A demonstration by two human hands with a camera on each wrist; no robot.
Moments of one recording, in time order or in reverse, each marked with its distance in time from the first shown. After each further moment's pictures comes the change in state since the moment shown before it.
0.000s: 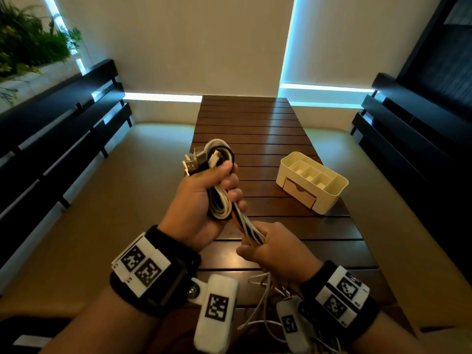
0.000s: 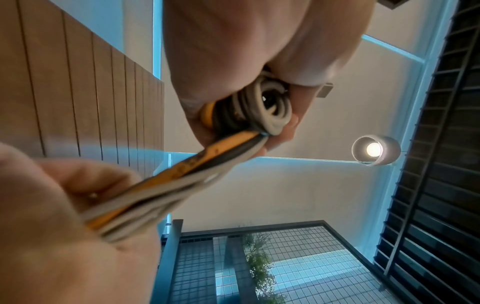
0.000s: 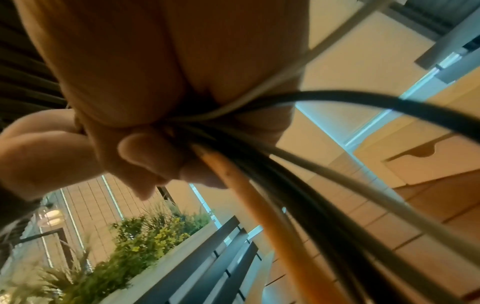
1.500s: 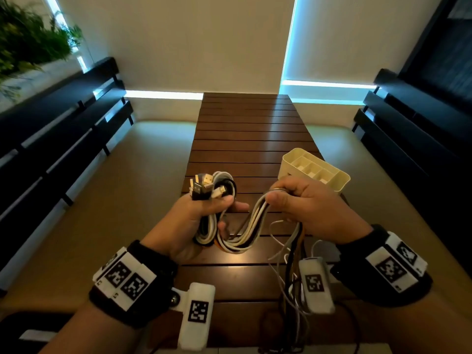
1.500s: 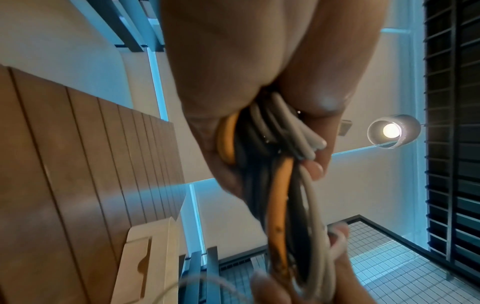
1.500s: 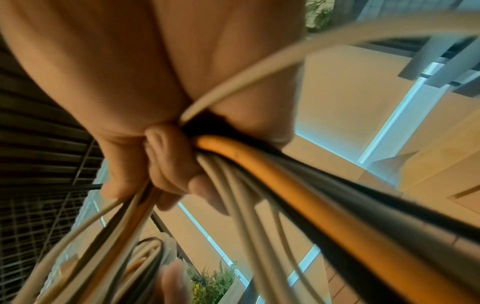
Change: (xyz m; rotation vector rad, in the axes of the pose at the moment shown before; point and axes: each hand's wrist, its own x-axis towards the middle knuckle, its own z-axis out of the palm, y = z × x) left_hand -0.016 -0.009 -0.045 0.281 -0.002 -0.115; right_hand -0.005 -0.032 -0.063 0.009 0.172 -0.202
